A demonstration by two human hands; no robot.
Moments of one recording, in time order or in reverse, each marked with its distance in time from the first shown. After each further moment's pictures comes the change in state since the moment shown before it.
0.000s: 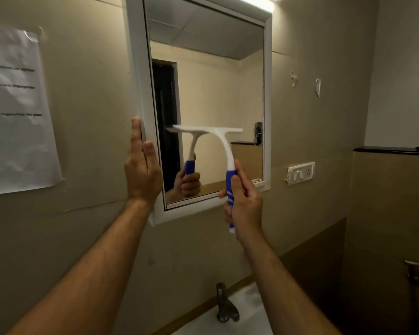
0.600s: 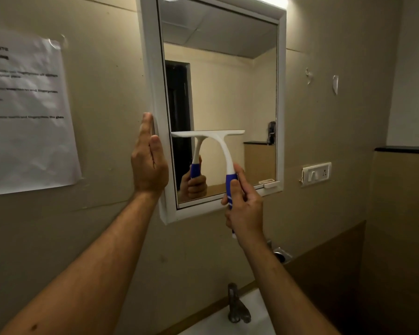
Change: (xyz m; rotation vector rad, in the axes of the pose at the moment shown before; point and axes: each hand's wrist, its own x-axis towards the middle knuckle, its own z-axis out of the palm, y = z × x) left_hand 0.017 -0.002 -0.007 0.005 0.028 0.052; right_hand -0.009 0.005 0.017 -0.002 -0.050 -0.012
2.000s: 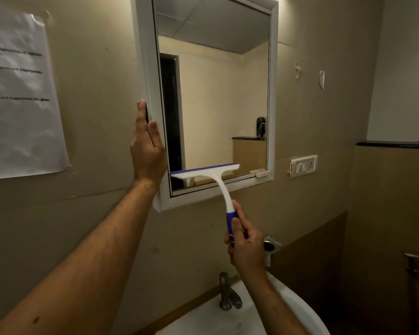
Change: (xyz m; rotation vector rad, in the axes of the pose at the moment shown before) left_hand -0.009 0.003 0.009 0.012 -0.007 -0.120; right_hand -0.070 0.068 -0.038 -0.223 0.047 0.058
